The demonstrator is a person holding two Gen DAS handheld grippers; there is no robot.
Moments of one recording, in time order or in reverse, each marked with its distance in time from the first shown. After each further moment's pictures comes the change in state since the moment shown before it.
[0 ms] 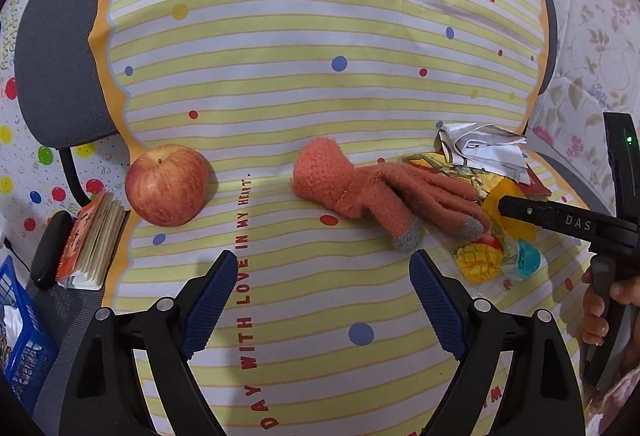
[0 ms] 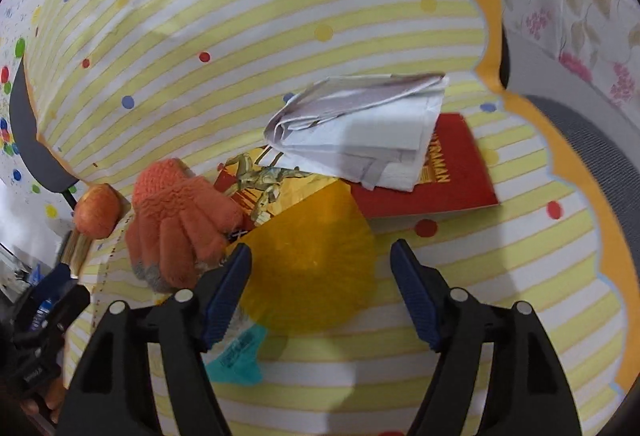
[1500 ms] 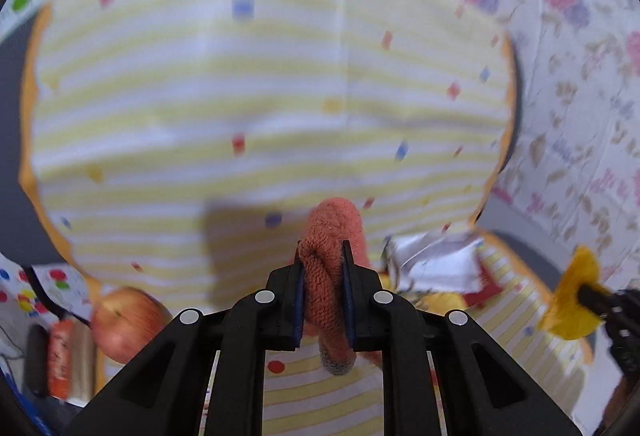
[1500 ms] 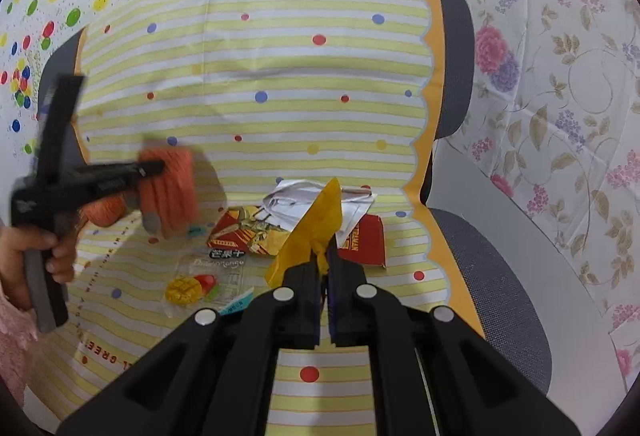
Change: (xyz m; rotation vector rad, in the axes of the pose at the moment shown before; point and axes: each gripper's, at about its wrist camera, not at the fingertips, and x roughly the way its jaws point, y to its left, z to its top) left arm -0.025 -0.024 0.097 0.059 -0.197 -0.165; right arm -0.138 0.033 -0.018 -0.257 -0.299 -0.221
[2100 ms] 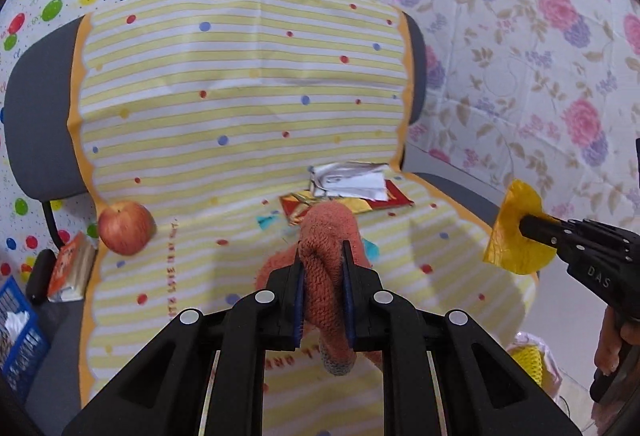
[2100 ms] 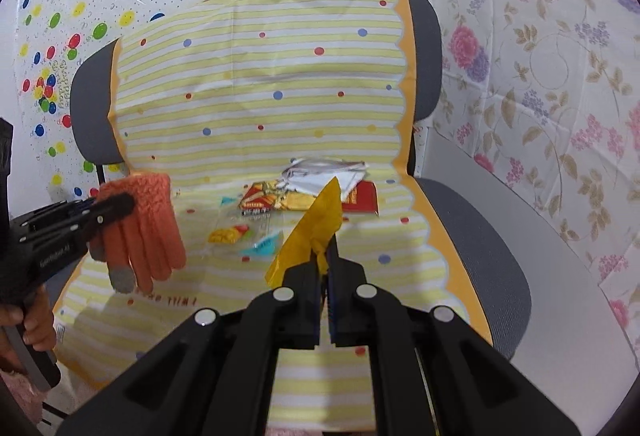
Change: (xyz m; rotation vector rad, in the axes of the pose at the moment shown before) left arm -0.108 -0.073 -0.111 0.058 0.001 -0.079; right arm -0.084 0.001 -0.058 0.033 0.009 0.009
